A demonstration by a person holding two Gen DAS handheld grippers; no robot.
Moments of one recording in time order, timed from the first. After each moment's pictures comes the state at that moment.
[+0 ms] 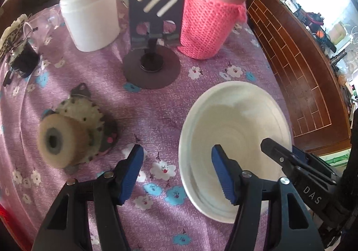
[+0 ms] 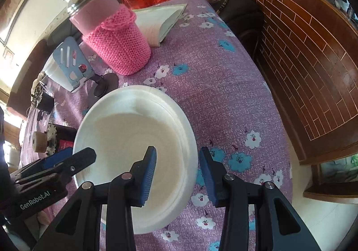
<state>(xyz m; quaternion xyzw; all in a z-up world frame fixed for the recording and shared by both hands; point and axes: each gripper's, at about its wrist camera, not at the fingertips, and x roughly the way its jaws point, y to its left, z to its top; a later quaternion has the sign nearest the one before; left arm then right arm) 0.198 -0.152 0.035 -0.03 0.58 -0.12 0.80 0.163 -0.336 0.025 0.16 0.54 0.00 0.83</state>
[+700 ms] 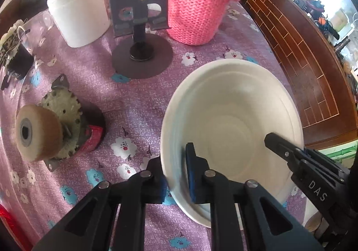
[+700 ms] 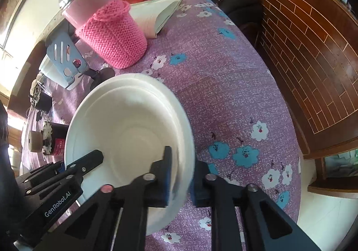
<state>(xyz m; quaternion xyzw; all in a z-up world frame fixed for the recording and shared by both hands) 0.190 -0.175 0.017 0.00 0.59 -0.12 0.80 0.159 -0.339 0.014 0.18 0.55 0.01 0.82</state>
